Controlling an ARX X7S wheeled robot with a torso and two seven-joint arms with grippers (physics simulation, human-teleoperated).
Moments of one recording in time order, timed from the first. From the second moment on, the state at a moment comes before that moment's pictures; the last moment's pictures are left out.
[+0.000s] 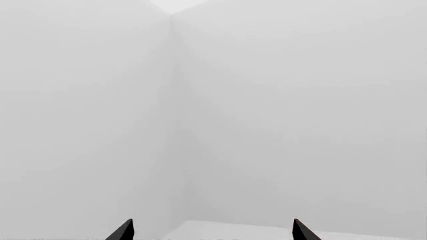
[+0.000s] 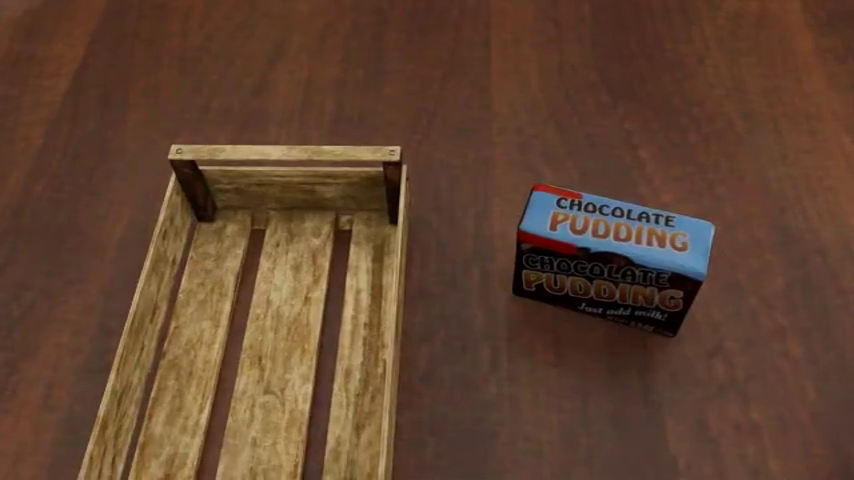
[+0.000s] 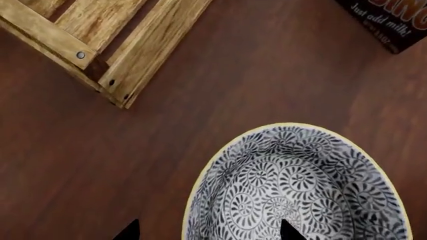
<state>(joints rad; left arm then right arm) -2.11 -1.57 2.24 1.05 -0.80 0.11 -1.57 0.40 1.39 -0.65 -0.97 1.58 0.74 0.71</state>
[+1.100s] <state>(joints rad) -2.06 -1.57 2.19 1.05 -0.83 0.12 -1.57 0.45 1.12 -0.80 -0.77 1.42 1.01 0.67</state>
